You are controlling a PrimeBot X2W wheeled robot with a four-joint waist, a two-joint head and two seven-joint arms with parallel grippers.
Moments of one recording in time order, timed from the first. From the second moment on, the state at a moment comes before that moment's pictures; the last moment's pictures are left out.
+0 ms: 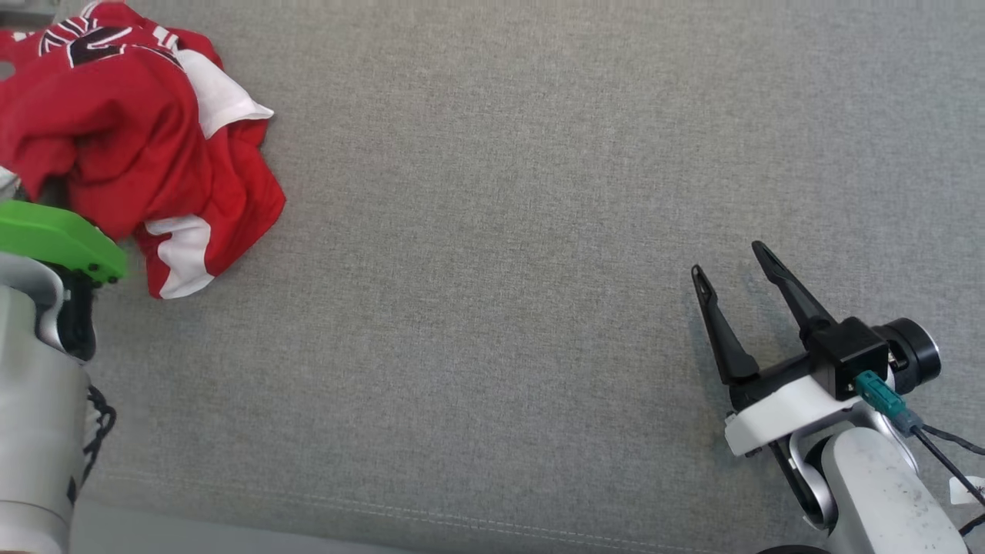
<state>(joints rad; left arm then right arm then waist) -0.89 0.34 -0.16 1.10 -0.61 -0.13 -0.25 -0.22 -0.19 0.18 0.16 0.07 0.13 -0.26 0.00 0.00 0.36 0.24</state>
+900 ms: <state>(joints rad) -0.85 0.27 -0.45 0.12 -0.65 -0.09 0.19 -0.16 -0.07 0.11 0.15 0.10 0.13 -0.26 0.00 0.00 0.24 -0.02</state>
